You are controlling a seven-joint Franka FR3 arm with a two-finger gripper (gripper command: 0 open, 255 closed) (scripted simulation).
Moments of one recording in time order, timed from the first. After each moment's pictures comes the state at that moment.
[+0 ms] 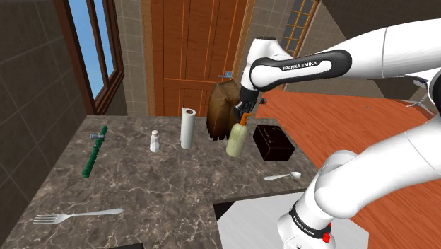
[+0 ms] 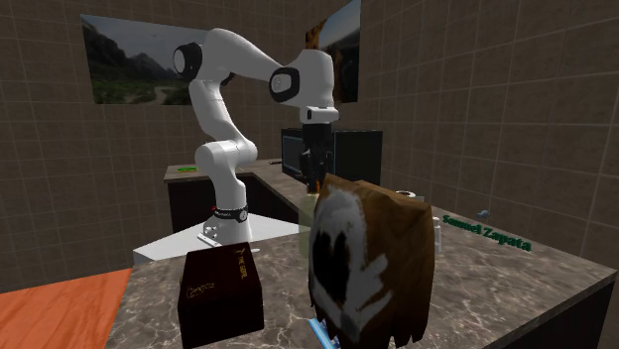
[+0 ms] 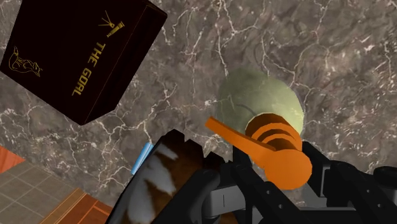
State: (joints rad) arm 0.01 -0.44 -0.16 -2.48 -0.14 2.10 -0.03
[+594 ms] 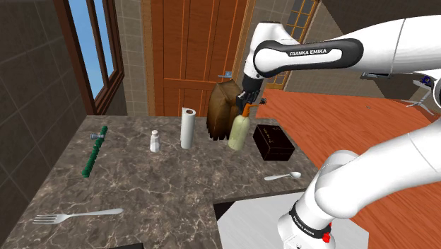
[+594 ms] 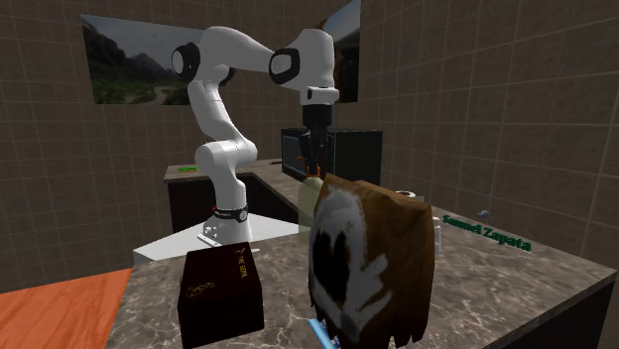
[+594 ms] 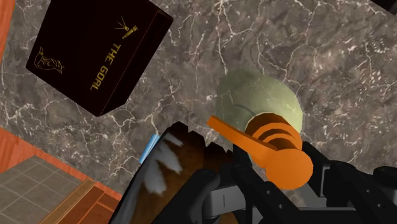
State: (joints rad) arm 0.01 -0.47 -0.15 -2.39 -0.14 1.98 -0.03
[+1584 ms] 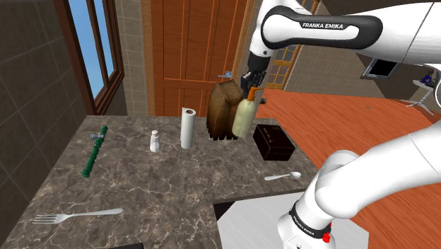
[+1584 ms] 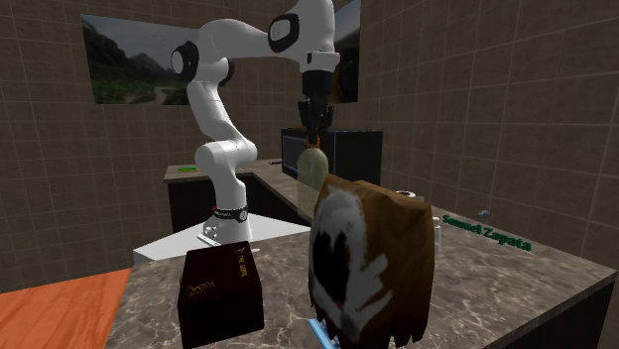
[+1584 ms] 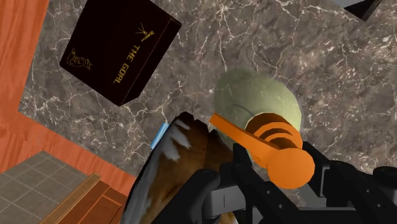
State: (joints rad) arm 0.02 -0.48 -0.14 -2.20 -0.13 1.77 -0.05
